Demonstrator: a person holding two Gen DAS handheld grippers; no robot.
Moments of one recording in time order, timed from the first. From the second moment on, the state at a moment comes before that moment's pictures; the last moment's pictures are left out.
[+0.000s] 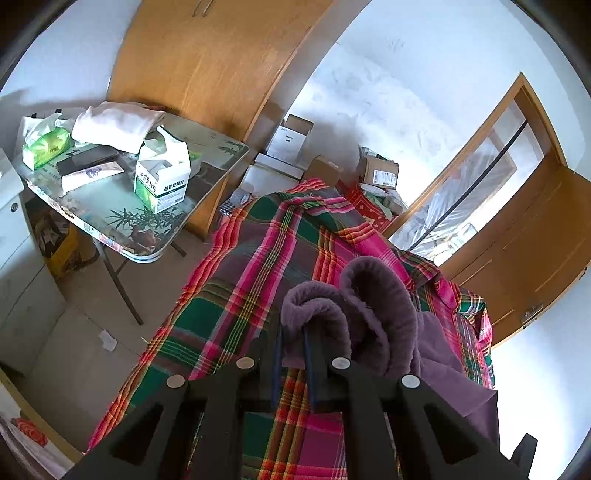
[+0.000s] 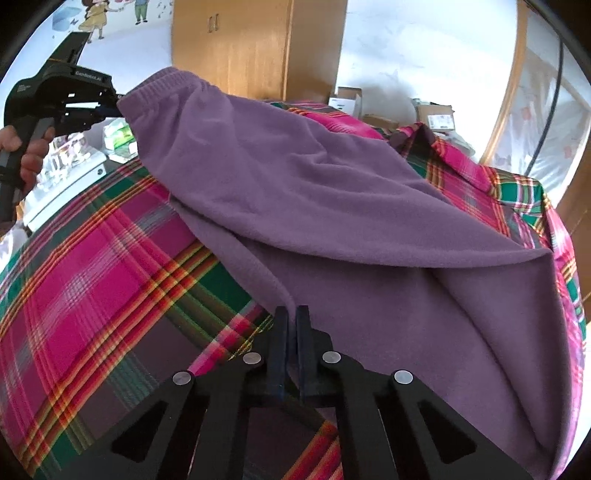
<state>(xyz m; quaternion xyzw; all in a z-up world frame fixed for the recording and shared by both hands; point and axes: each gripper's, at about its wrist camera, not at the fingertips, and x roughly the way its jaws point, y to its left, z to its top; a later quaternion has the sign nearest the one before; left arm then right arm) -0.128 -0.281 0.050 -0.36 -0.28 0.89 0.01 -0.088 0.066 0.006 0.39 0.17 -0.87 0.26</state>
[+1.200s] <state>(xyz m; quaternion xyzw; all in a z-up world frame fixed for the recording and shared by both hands) 0.031 -0.280 -0.003 -0.44 -0.31 0.85 0.00 0.050 0.121 0.058 0.34 0.13 -0.90 0.25</state>
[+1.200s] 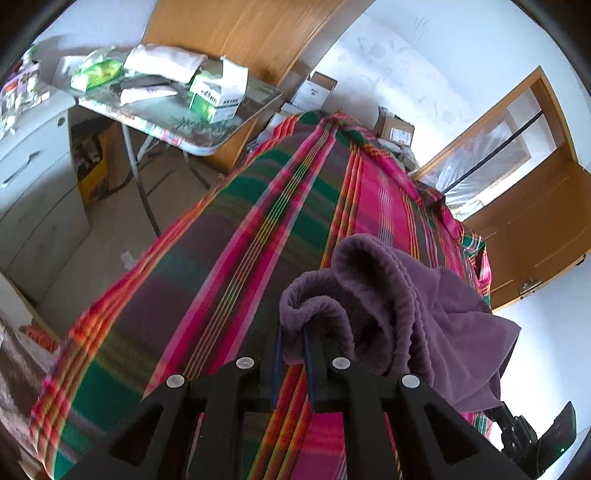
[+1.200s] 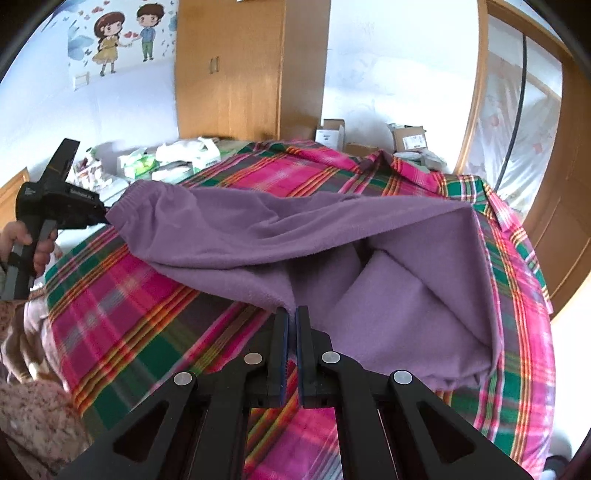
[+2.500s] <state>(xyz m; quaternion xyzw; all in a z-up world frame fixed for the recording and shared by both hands) 0.051 -0.240 0.010 -0.48 -0.30 0.82 0.10 0.042 0.140 0.045 0.42 0.06 -0.87 0.27</state>
